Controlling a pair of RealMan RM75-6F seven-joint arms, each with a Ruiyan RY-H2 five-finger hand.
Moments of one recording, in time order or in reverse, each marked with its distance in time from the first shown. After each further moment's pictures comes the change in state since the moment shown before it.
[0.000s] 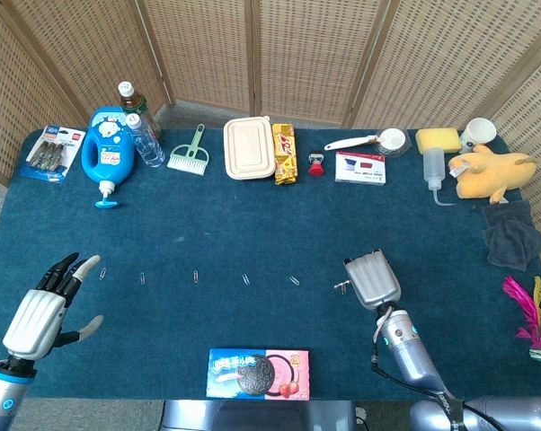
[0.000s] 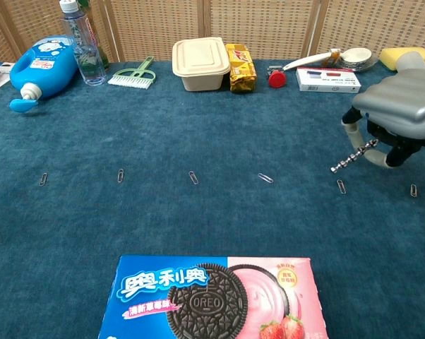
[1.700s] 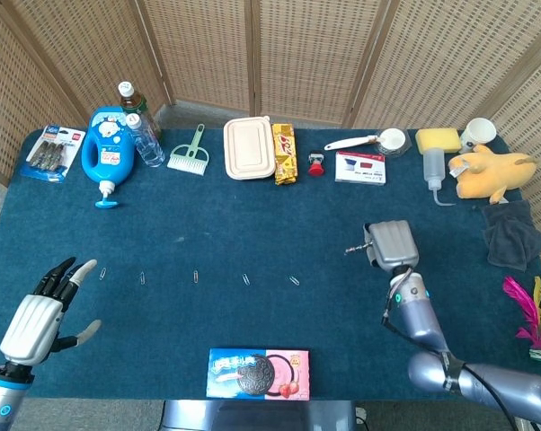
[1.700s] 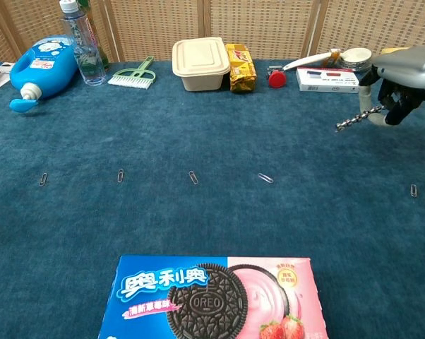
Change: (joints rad) left arm 0.022 0.008 0.016 -0.017 0.005 0.016 0.010; right arm 0.024 -0.002 0.196 0.246 0.175 -0.186 0.293
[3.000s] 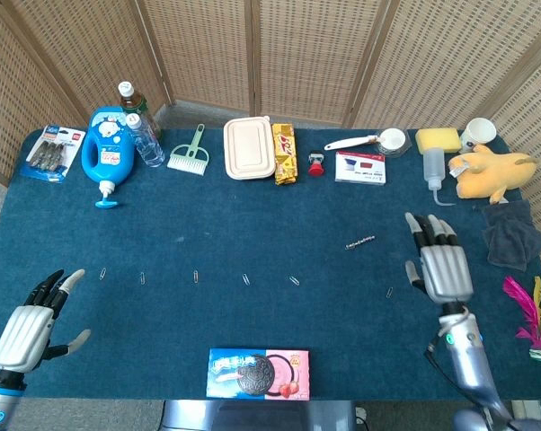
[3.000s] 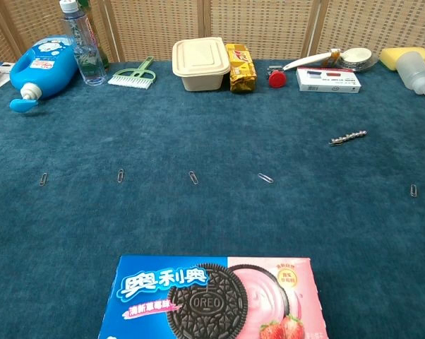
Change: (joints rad) left arm 0.043 -0.007 0.026 0.030 -0.071 -0.029 -0.026; right arm -0.299 0.093 -0.147 -0.055 -0.463 0.340 0.351
